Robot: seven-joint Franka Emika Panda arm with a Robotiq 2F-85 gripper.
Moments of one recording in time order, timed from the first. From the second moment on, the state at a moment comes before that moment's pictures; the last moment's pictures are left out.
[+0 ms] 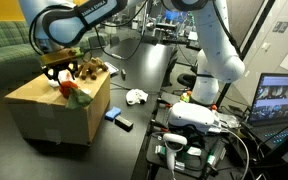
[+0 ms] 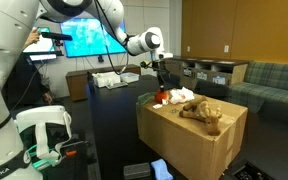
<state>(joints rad) 0.37 0.57 0.01 -1.54 -0.27 2.05 1.01</state>
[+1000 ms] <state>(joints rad) 0.19 -0.06 0.05 -1.92 -0.13 1.78 0.43</state>
